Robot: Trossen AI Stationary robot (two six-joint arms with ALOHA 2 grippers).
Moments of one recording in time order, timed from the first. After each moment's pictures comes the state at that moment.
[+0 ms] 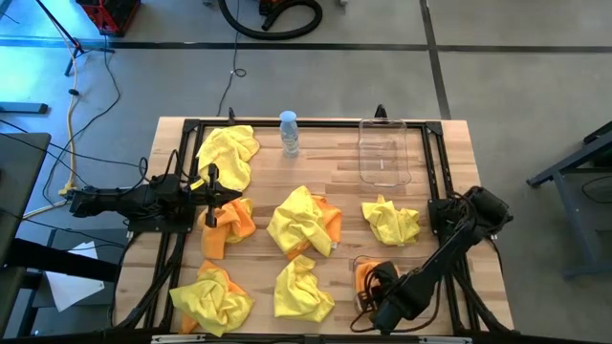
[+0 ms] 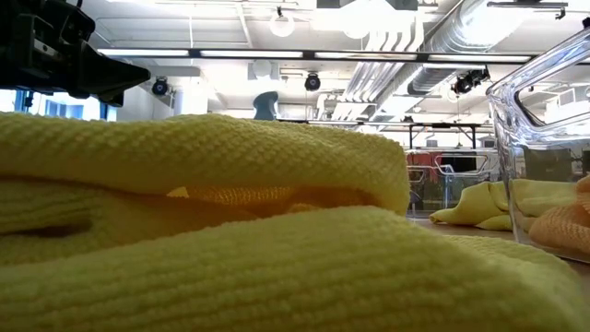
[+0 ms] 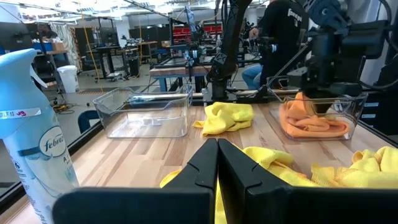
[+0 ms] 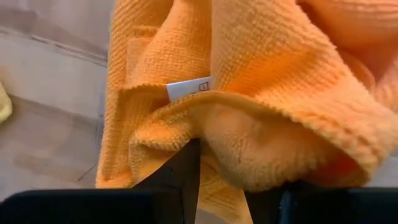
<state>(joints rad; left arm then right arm) 0.01 0.01 0.01 0.02 -0.07 0.08 0.84 1.89 1.28 -0.90 0.09 2.13</state>
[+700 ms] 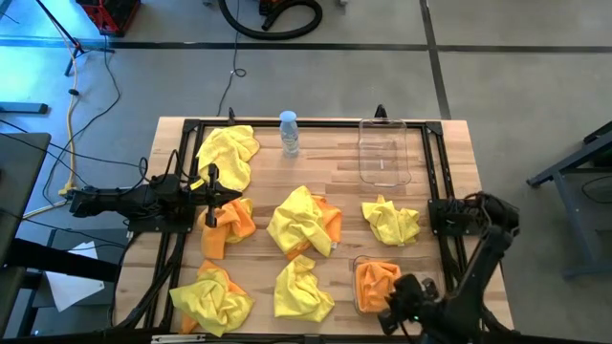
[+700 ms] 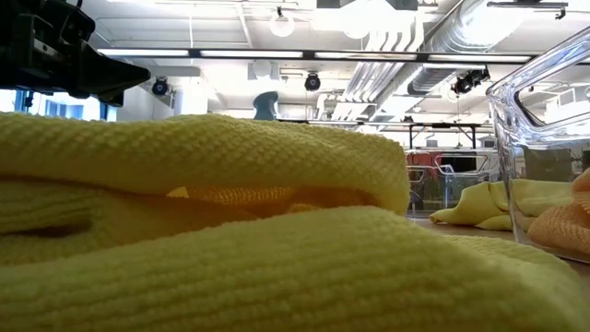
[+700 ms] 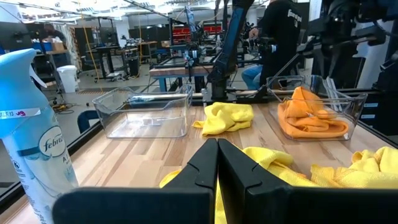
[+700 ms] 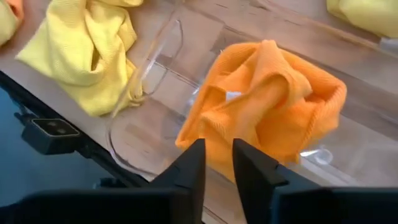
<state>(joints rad) 0.01 0.01 0.01 0.02 -0.07 0.08 1.07 1.88 1.60 -1.30 0.53 2.17</state>
